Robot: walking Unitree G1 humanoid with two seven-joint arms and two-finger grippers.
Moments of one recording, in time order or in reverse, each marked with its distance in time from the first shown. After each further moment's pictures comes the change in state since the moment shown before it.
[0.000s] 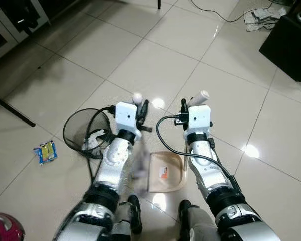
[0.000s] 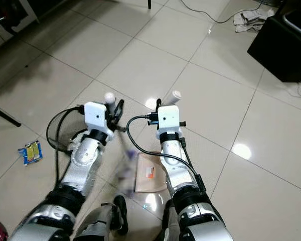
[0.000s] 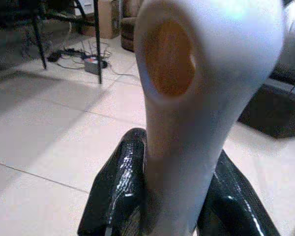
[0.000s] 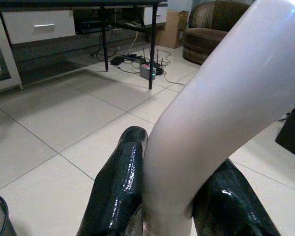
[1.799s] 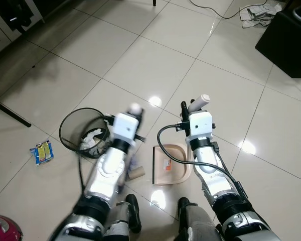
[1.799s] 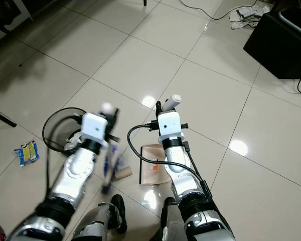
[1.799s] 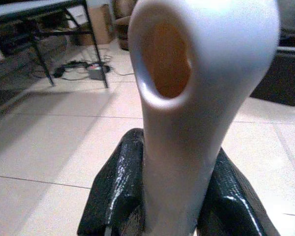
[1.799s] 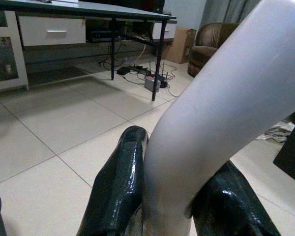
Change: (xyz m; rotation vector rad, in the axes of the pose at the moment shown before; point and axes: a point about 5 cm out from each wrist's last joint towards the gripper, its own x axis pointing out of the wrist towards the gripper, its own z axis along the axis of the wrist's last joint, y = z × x) left arm -0.027 0.009 -0.014 0.240 0.020 0.003; right arm -0.014 -0.004 -0.001 -0.071 -0.079 0.075
